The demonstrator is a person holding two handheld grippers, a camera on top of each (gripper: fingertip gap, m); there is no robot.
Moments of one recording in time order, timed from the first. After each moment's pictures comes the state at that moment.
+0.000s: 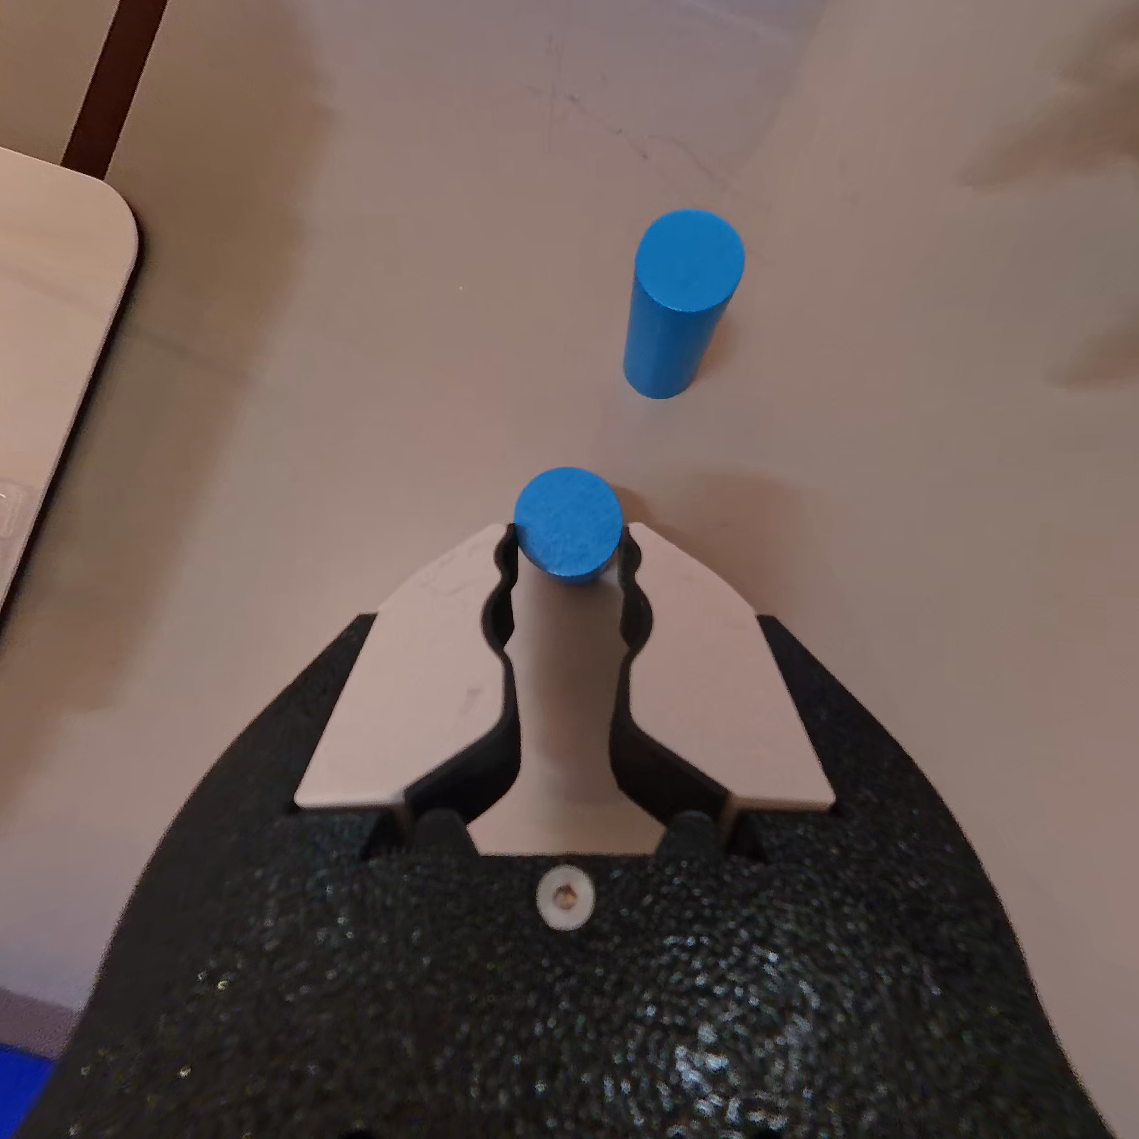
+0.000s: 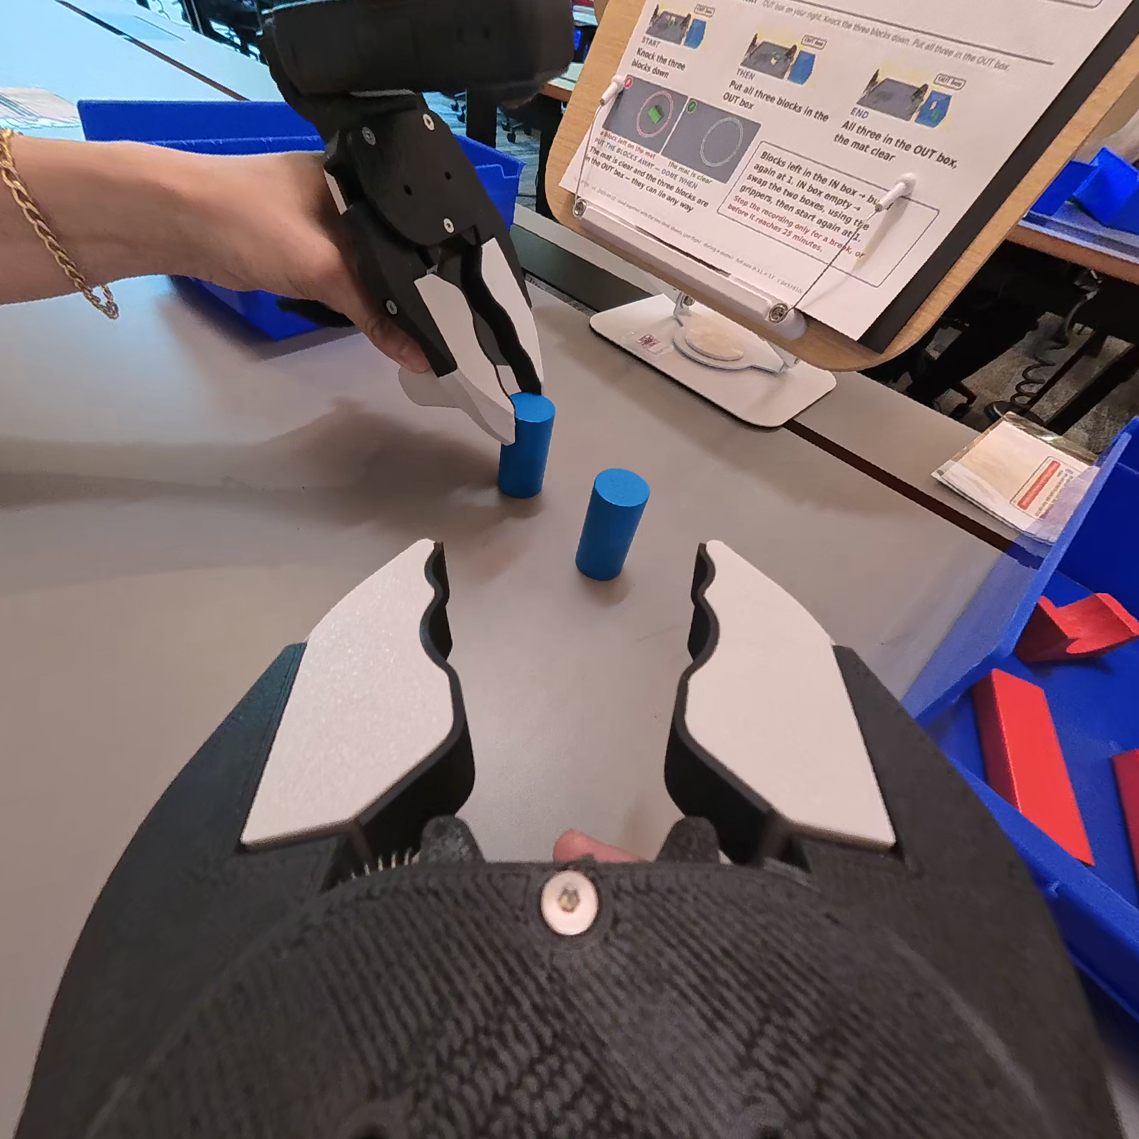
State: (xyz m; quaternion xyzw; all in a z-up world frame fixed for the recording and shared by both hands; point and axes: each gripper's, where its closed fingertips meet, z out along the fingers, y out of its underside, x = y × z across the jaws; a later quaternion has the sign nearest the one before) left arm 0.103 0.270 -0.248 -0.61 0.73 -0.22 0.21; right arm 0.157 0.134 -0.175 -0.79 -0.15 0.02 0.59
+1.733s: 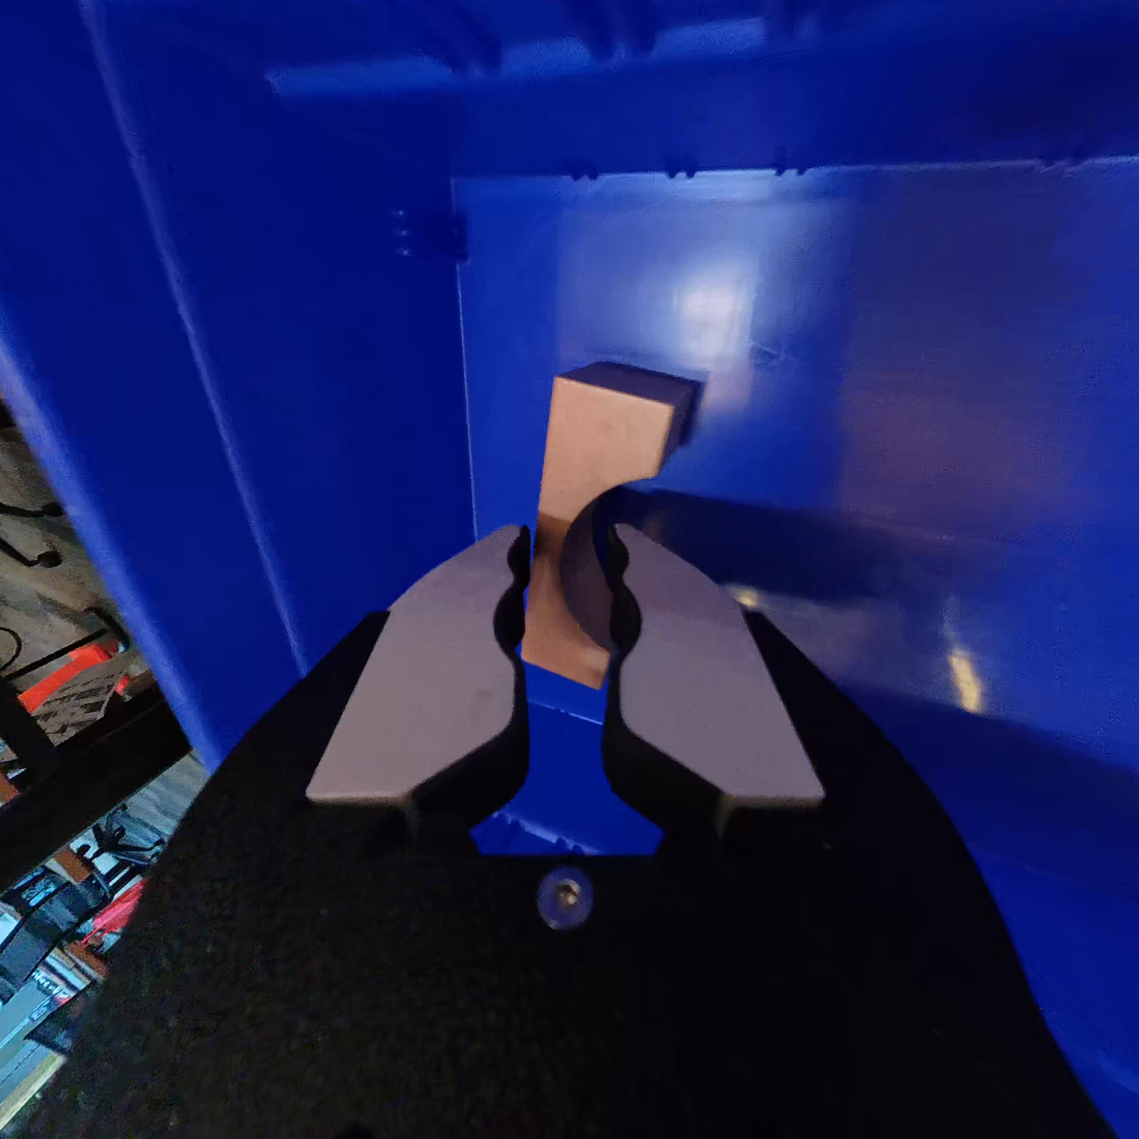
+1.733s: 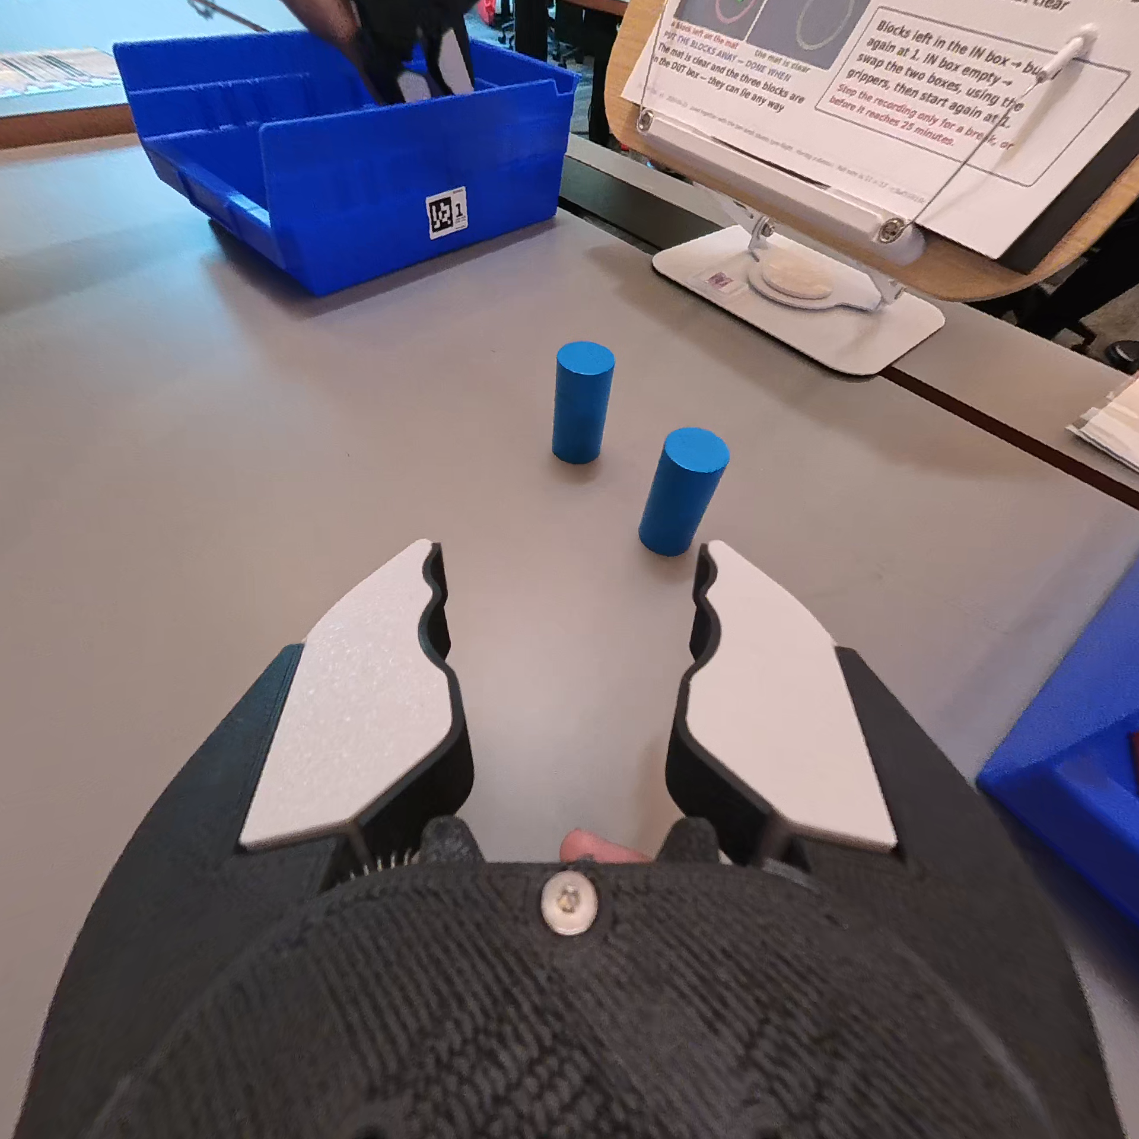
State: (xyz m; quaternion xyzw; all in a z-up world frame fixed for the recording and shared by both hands) left arm -0.129 0.580 -0.272 -0.55 0.81 0.08 0.17; right arm 0.136 0.140 -0.202 -0.82 -0.16 0.07 0.55
